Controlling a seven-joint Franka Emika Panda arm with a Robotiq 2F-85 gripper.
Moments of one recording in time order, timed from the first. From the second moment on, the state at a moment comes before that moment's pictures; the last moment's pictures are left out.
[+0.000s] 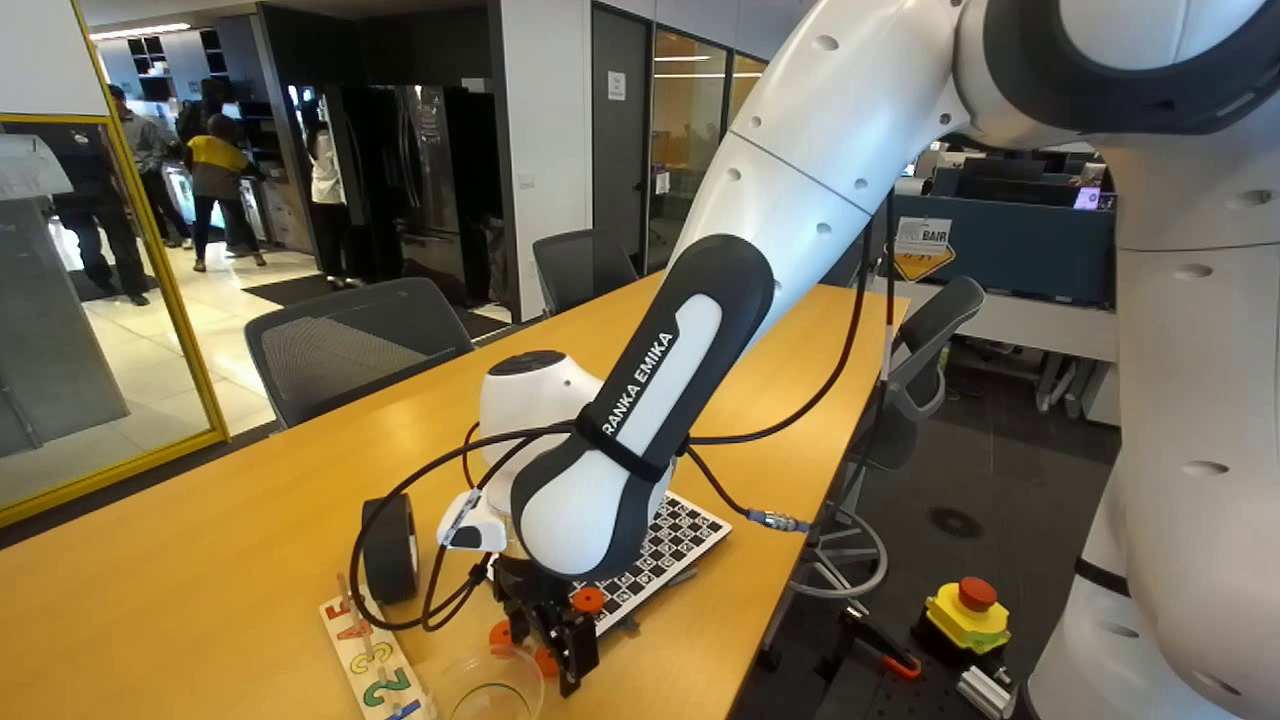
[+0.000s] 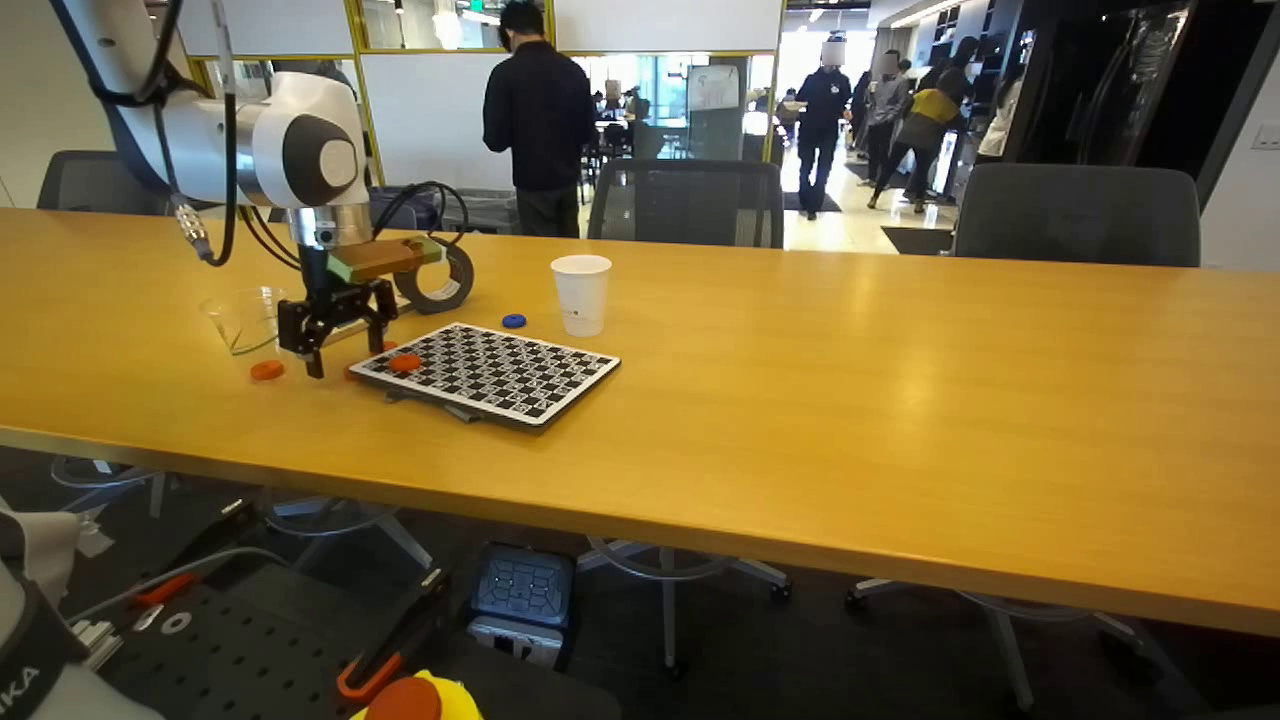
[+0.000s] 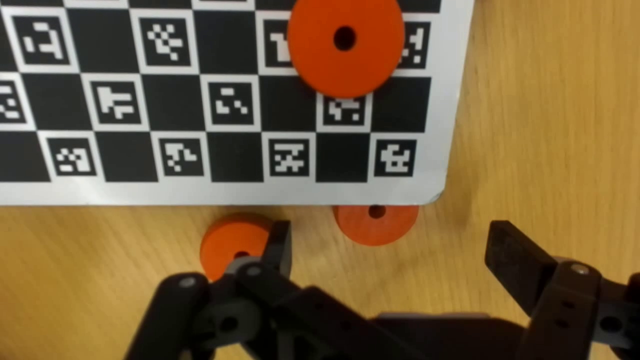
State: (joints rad) arm 0.11 0.31 0.33 -2.39 -0.03 2.65 -1.09
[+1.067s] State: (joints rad) arm 0.11 0.31 0.32 -2.41 -0.03 2.67 -1.09
